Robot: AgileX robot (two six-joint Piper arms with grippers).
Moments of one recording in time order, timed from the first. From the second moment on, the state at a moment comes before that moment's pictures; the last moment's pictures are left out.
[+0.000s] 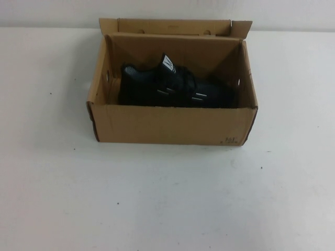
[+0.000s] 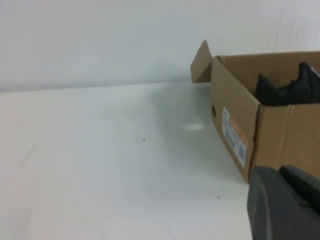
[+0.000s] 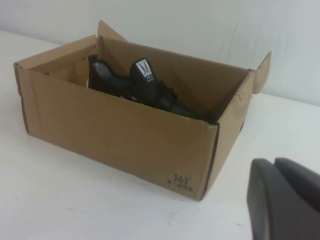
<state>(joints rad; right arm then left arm) 0.45 0.35 -0.19 0.26 0.00 -0.27 -0.14 0.10 -0.15 -0.14 0.21 0.21</state>
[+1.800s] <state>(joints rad) 0.13 0.00 0.01 0.25 0.24 -0.16 -0.14 -0.01 0.03 0.02 0.39 -0.06</state>
